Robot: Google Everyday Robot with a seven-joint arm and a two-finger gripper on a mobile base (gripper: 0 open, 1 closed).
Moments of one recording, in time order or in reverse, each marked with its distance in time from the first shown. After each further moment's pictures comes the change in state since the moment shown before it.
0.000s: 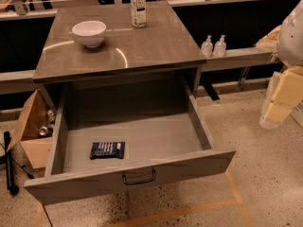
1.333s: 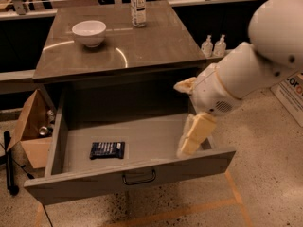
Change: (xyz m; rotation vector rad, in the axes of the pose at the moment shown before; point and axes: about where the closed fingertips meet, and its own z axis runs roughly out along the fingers) arm -0.118 0.060 0.126 -0.210 -0.395 -0.127
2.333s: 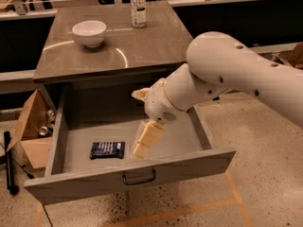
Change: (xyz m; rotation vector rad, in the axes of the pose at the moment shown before) arm -0.069 -0.008 0.099 -0.046 -0.149 -0.068
